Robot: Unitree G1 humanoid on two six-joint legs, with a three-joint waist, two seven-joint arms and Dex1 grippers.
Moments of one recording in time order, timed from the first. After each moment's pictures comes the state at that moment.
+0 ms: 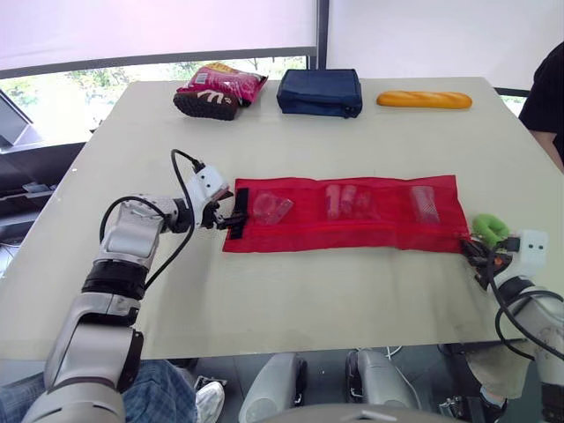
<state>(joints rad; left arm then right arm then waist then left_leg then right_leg) -0.64 0.74 -0.05 0.53 -0.18 0.21 -1.12 0.06 -0.42 -0.38 -0.19 0.55 0.58 0.34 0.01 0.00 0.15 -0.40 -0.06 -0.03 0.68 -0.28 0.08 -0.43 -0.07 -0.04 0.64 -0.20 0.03</state>
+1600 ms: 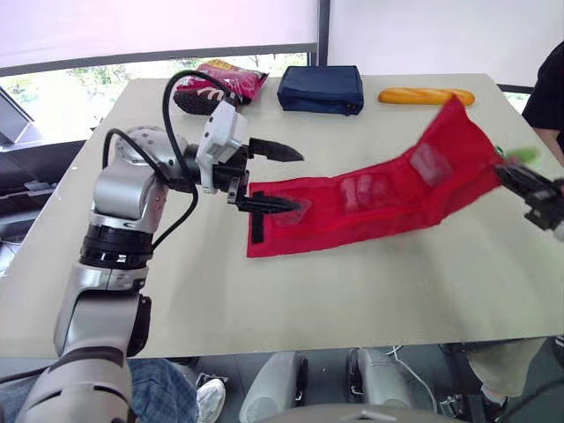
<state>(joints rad) -0.83 0.72 -0.08 0.13 -0.47 0.34 -1.48 -0.35 -0.79 -0.49 -0.51 1.12 1.09 0.19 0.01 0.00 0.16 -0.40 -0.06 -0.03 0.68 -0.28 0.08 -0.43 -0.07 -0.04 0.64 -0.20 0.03</state>
